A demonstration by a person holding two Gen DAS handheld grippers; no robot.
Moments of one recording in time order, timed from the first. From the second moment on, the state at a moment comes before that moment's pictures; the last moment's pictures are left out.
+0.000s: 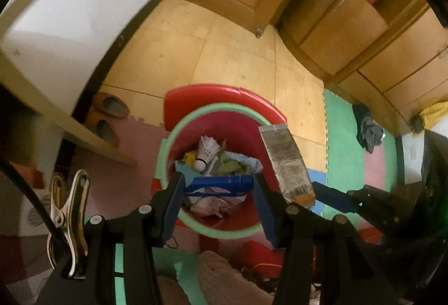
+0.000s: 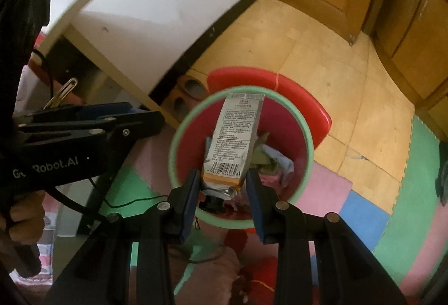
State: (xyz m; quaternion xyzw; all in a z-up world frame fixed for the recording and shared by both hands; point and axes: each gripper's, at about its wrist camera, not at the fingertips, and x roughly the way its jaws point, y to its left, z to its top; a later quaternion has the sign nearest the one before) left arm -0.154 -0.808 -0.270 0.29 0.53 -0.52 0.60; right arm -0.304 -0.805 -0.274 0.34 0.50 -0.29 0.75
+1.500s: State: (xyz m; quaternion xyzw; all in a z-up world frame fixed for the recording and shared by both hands) left arm -0.172 -0.823 -0.269 0.28 0.55 -0.47 0.63; right arm -0.316 -0.816 -0.266 0.33 0.50 -0.27 0.75
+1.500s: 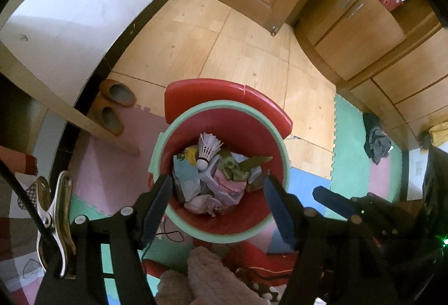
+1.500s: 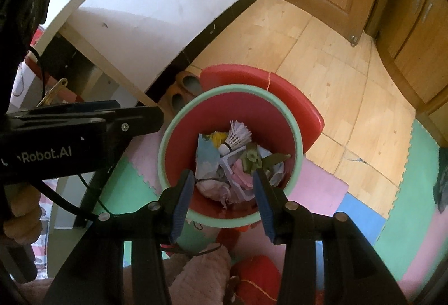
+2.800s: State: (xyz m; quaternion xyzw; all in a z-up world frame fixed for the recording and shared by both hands) left arm -0.071 -0.622 -0.106 0.13 0.52 -0.34 0.77; right arm -0.183 -0.689 -0.120 0.18 0.44 -0.08 0.87
